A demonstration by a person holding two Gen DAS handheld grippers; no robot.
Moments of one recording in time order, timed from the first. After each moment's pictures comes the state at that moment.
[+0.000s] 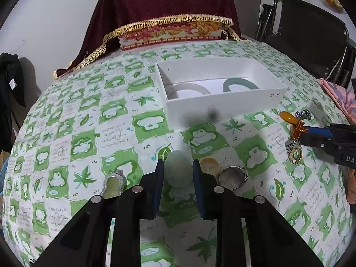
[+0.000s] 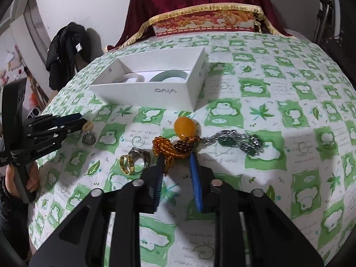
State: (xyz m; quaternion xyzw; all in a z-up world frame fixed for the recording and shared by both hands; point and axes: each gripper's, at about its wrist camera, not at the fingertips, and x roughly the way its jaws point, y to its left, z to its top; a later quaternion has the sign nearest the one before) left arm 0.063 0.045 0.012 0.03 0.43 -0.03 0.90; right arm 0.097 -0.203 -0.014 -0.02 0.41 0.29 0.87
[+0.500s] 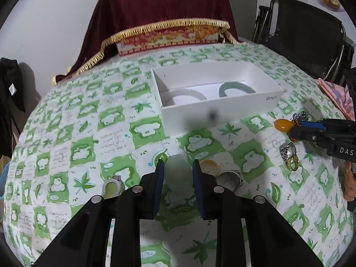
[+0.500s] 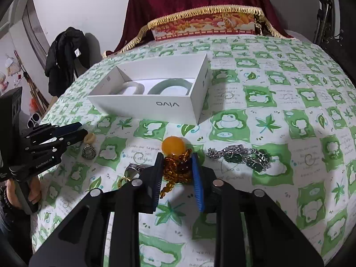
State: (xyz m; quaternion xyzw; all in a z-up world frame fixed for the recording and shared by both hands) left arm 0.057 0.041 0.018 0.04 0.40 -0.04 0.91; right arm 0.109 -0.196 -0.010 0.00 0.40 0.29 0.87
